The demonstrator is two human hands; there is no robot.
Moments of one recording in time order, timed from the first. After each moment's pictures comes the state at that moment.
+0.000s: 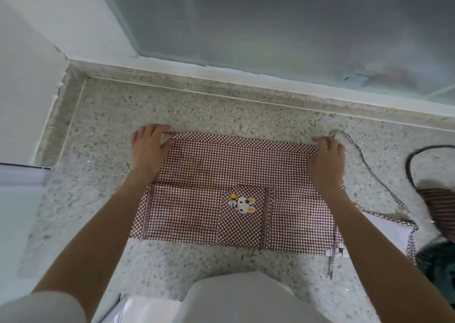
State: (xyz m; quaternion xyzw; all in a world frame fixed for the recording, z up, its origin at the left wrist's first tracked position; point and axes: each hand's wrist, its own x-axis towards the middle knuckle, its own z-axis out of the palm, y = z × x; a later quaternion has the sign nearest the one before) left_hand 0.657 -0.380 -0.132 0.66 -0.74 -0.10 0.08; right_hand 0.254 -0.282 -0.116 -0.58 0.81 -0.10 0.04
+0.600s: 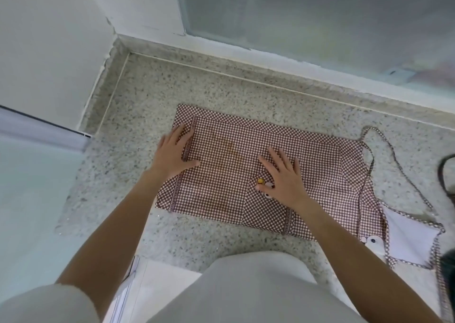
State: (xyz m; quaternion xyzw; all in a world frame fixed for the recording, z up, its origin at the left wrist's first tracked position) left_hand 0.717 -0.317 -0.146 0.61 -0.74 -0.27 -0.02; right_hand 0.388 -0.241 -0.141 -0.75 0.61 0.09 0.24
